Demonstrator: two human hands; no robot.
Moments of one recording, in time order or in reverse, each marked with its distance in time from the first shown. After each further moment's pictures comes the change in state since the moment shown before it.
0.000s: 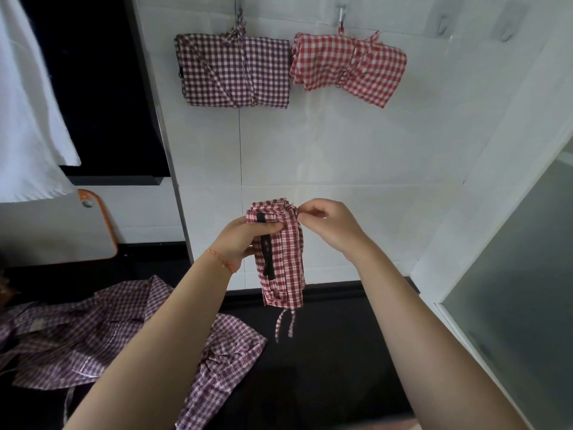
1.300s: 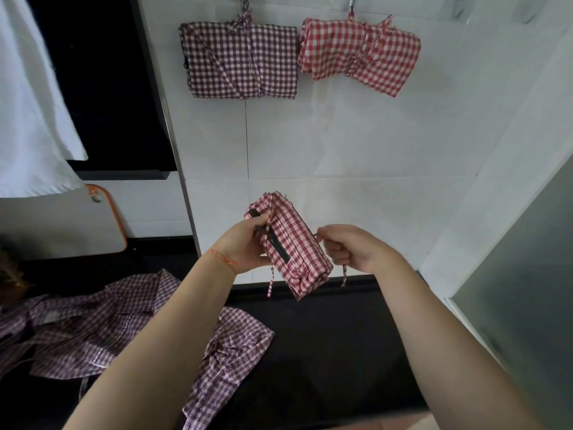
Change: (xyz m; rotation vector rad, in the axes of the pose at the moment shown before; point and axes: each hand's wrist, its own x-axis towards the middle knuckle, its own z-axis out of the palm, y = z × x) left_hand -0.006 -0.009 -0.007 -0.348 -0.107 -0.235; right_hand 0.004 0.068 -0.004 0.481 -0.360 0.376
